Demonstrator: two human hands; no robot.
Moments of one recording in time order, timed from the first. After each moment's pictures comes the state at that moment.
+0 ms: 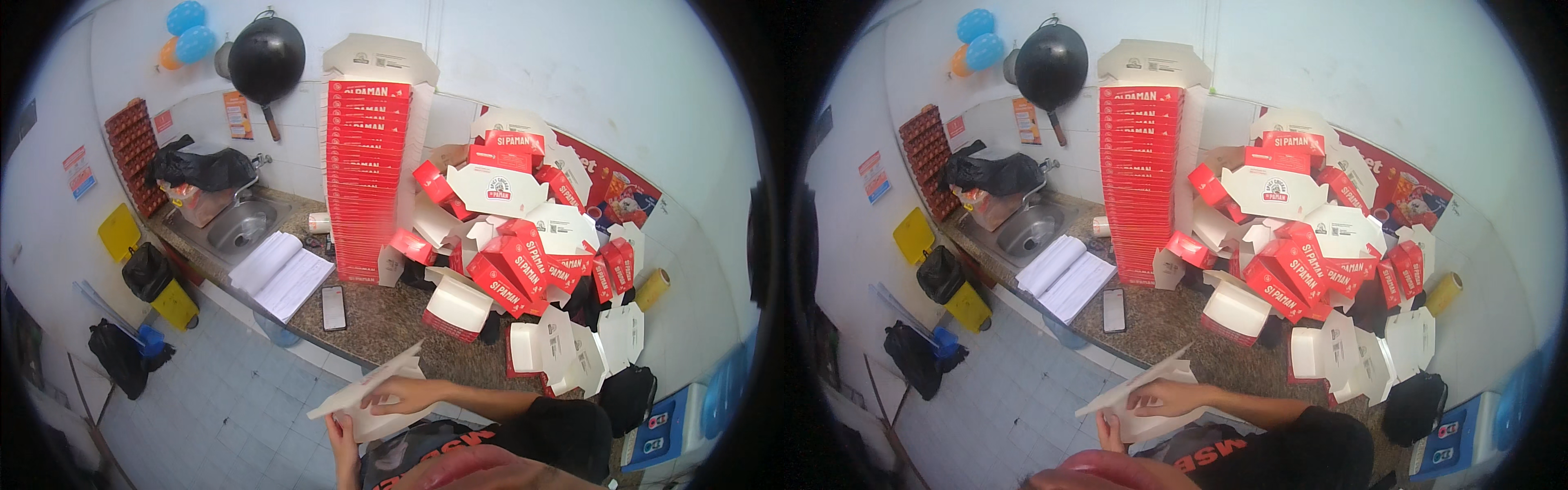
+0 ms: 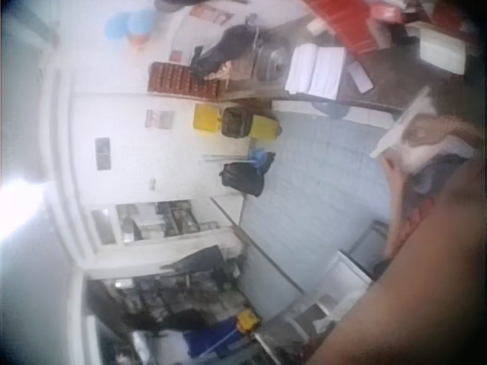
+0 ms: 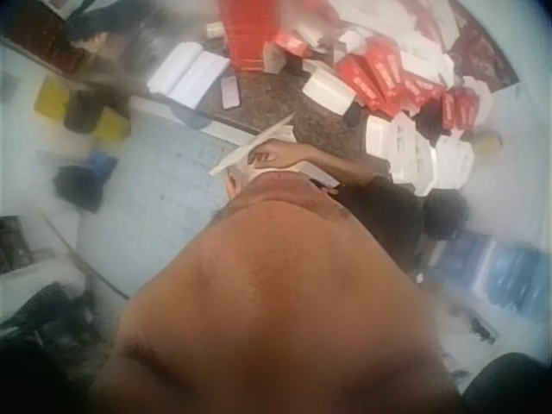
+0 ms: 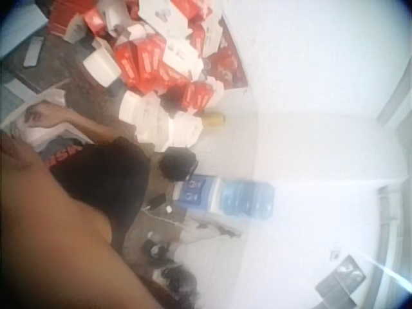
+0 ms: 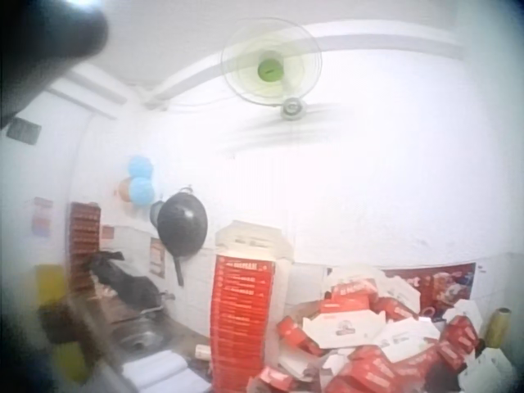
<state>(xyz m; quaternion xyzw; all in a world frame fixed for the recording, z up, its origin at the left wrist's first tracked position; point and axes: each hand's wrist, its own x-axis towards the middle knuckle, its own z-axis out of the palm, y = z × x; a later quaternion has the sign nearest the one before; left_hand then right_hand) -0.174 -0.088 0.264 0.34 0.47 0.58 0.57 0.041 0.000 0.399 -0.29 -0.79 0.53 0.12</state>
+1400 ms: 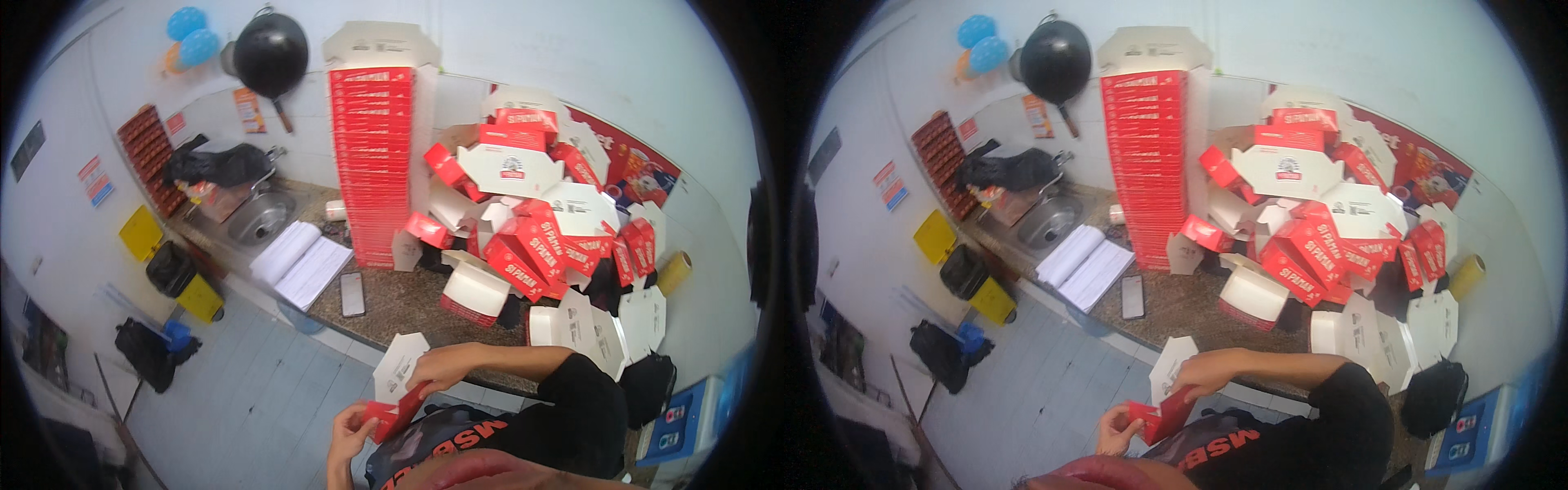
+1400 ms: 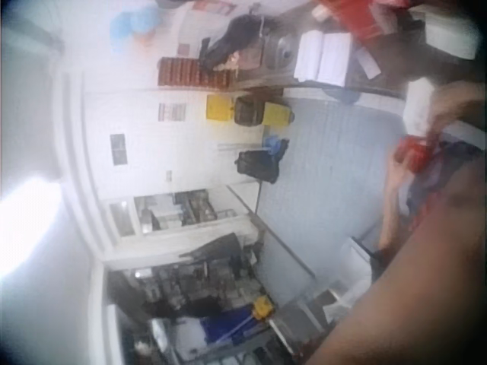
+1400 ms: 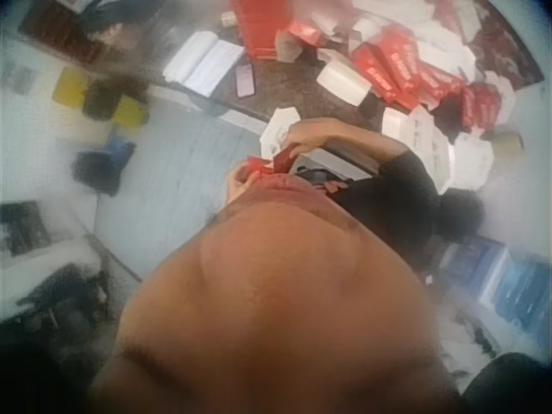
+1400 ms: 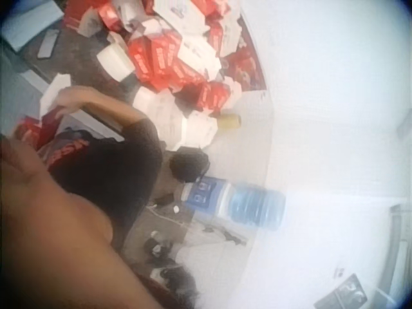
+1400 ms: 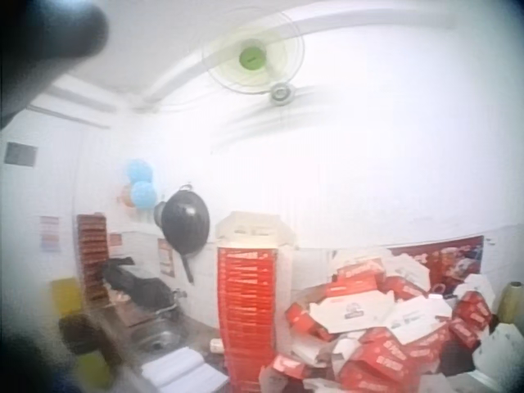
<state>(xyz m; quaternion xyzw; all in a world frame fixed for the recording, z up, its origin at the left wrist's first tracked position) -0.206 -0.093 0.340 0.47 0.36 0.49 0.64 0.079 0.017 0.457 -0.18 -0.89 0.40 -0.07</state>
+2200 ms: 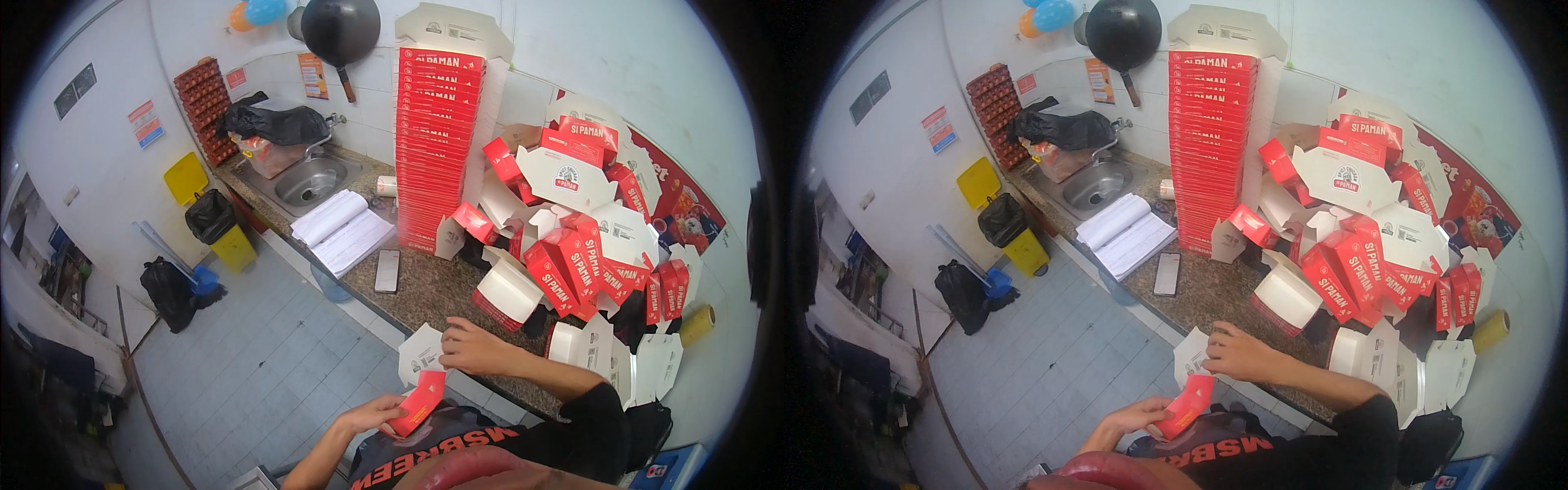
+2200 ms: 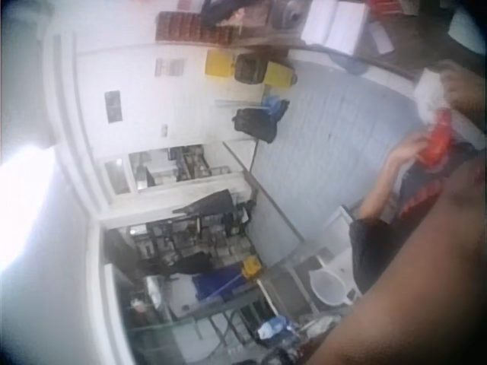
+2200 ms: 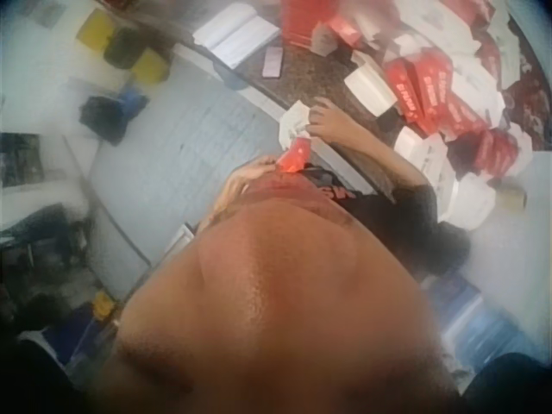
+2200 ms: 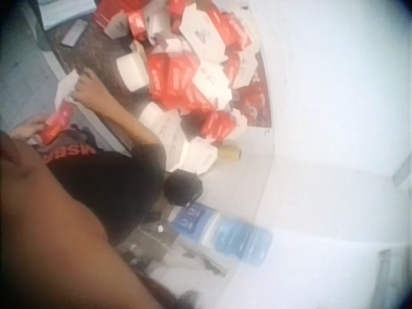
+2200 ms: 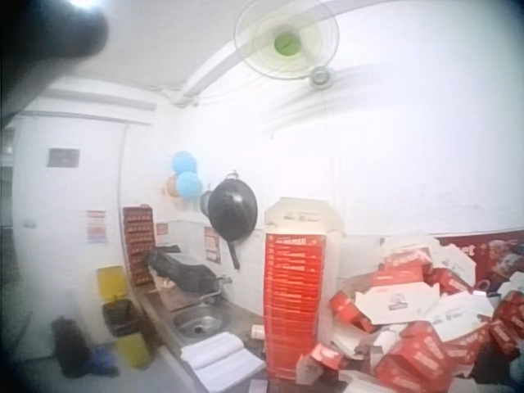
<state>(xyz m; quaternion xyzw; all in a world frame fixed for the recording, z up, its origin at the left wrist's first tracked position) -0.188 -0.080 0.354 0.44 0.31 0.09 0.84 0.119 0.008 0.449 -0.16 -0.98 0.00 0.09</state>
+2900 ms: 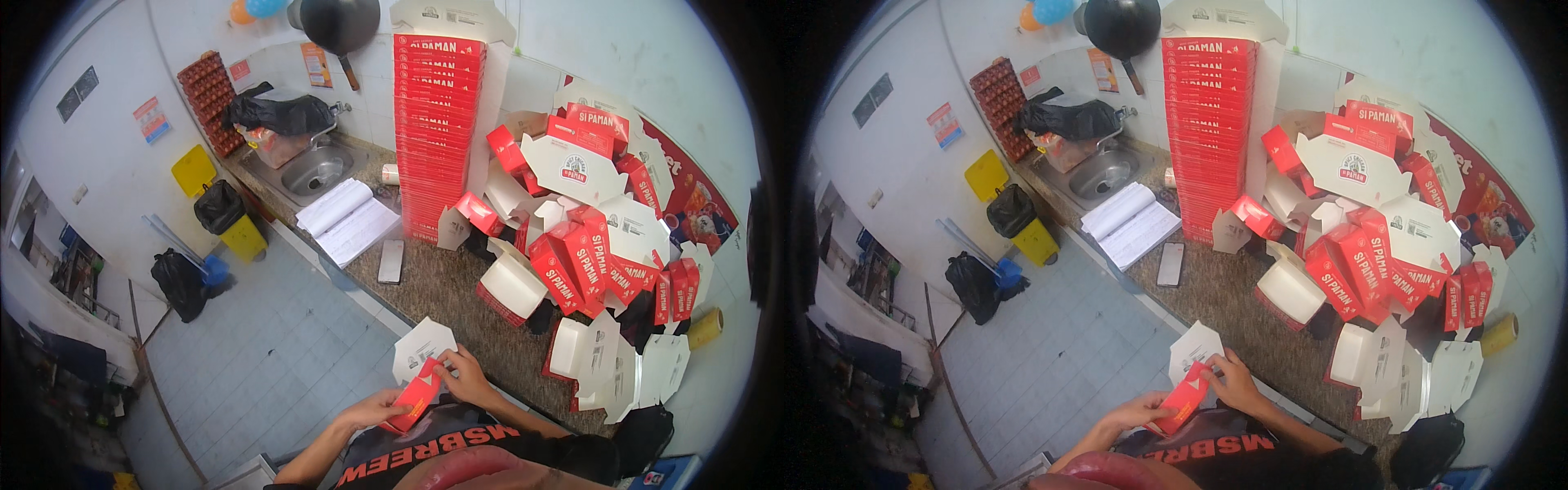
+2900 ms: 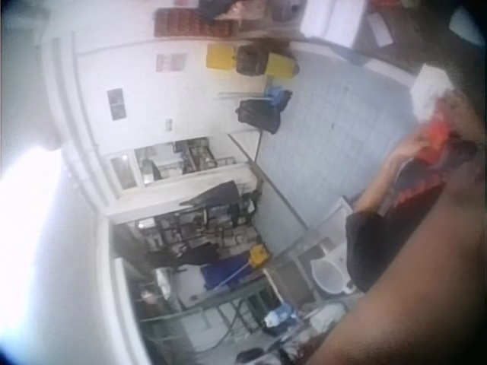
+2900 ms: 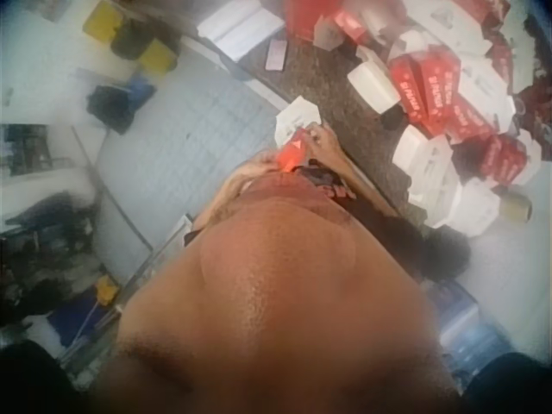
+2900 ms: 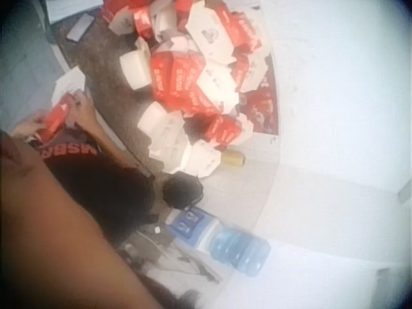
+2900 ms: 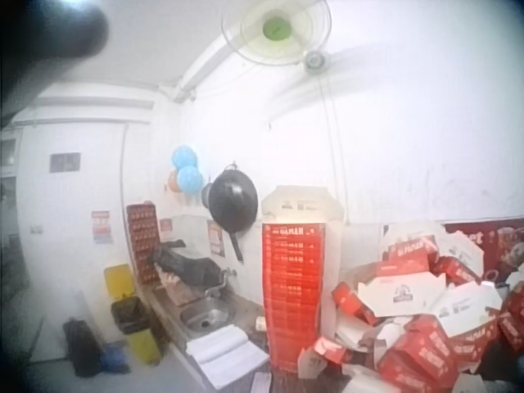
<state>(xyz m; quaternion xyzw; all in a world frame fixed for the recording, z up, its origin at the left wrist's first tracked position) -0.171 -0.090 0.349 0.46 0.34 0.13 0.81 0.097 -0.064 0.354 -0.49 -0.68 0.42 0.34</state>
